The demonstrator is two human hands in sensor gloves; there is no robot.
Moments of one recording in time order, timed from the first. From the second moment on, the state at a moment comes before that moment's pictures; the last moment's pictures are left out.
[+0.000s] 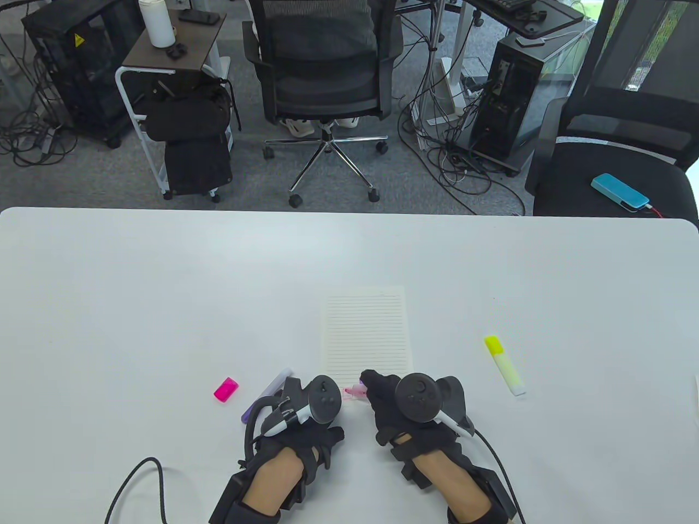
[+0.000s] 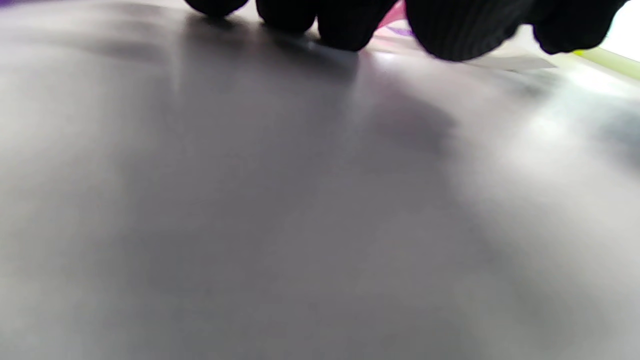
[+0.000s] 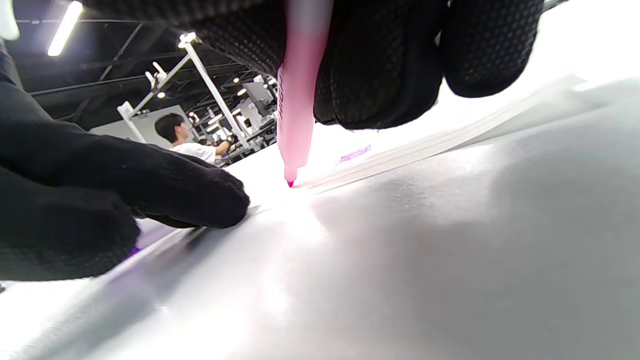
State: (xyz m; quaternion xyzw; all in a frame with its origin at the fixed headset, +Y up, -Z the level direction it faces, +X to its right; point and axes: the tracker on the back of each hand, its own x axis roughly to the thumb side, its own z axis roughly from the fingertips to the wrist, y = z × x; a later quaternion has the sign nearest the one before) left_hand -0.099 -0.766 -0.280 -0.25 -0.12 0.08 0.96; right_hand 0.104 -0.757 -0.295 0.19 0.05 0.95 0.26
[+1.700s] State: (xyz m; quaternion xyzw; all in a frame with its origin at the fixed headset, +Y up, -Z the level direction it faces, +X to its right) left_hand -0.101 -0.767 -0.280 -0.25 -0.12 0.09 0.96; right_hand 0.105 -0.761 -0.300 0.18 0.06 0.95 0.26
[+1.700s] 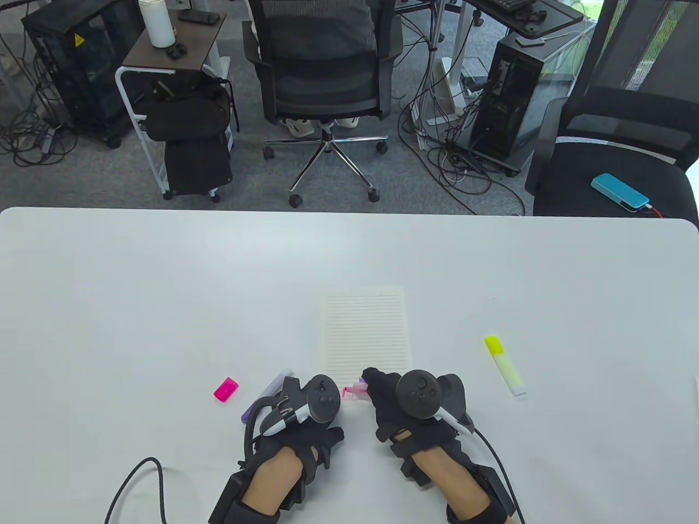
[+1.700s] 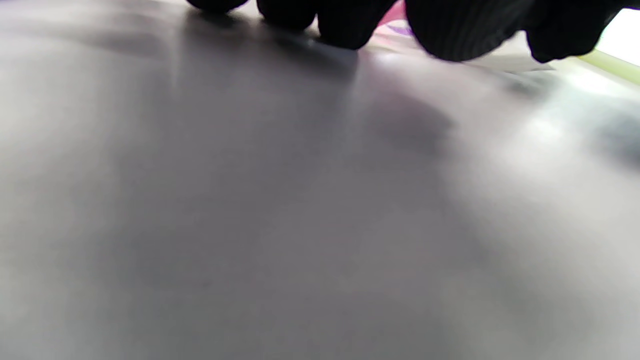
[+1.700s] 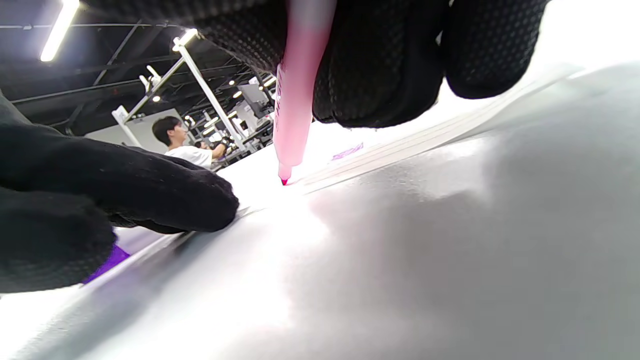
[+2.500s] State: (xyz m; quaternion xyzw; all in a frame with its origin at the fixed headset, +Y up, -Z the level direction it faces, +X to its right) left_hand -0.101 -0.768 -0.280 -0.25 -0.12 0.09 0.96; right_hand 0.108 -0.760 -0.301 0.17 0.07 0.94 0.27
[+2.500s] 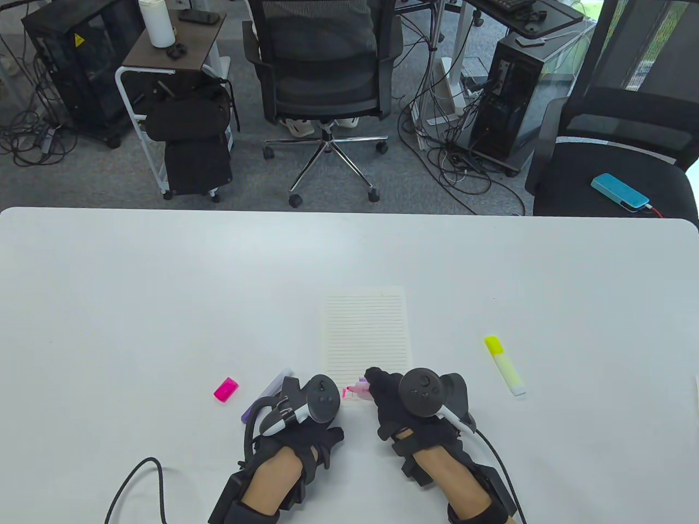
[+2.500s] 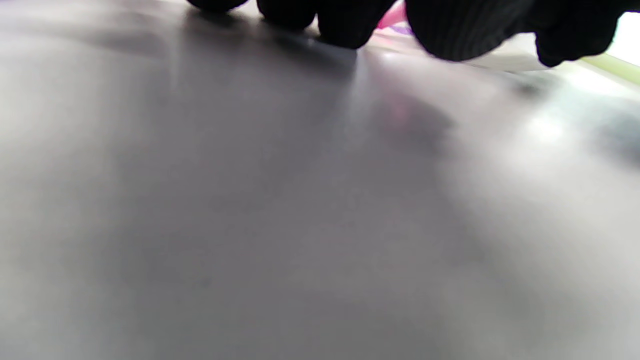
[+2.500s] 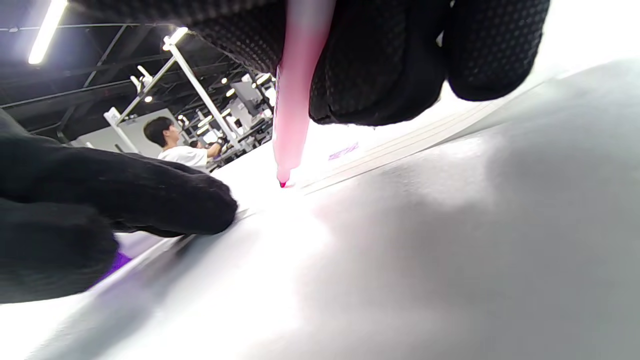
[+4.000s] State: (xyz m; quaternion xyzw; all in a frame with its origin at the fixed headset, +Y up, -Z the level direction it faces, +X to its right) left_hand -0.101 -0.768 -0.281 -0.25 -0.12 0.09 0.96; right_hand 0.109 -0.761 -0.302 0.17 0.08 0.95 0.26
